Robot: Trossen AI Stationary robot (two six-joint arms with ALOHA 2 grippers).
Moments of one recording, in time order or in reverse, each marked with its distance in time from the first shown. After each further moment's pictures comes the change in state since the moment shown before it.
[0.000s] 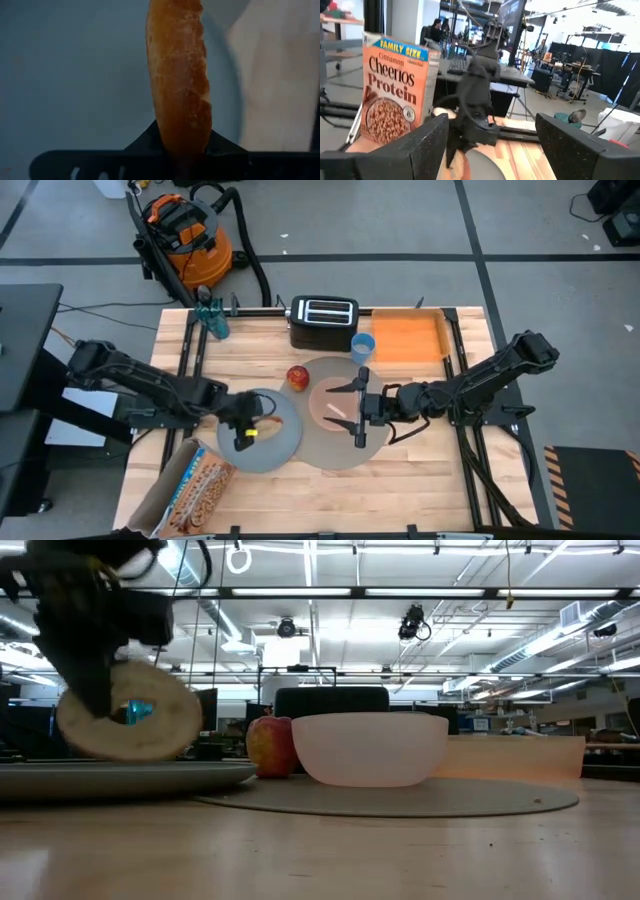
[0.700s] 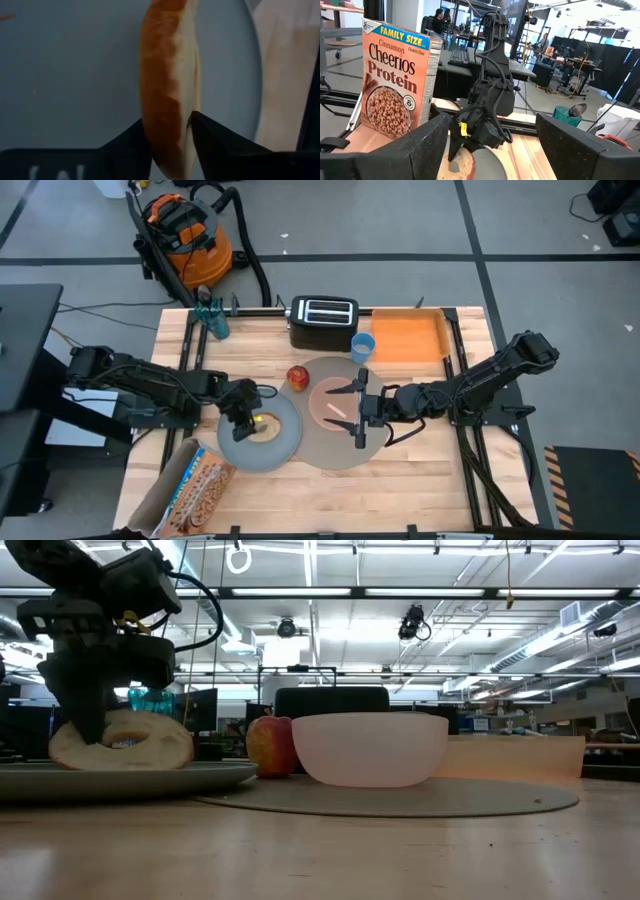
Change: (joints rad) left arm 0.208 0.018 -0.139 0.117 0.255 0.120; right arm 0.000 0.000 0.000 -0.048 0.000 -0.003
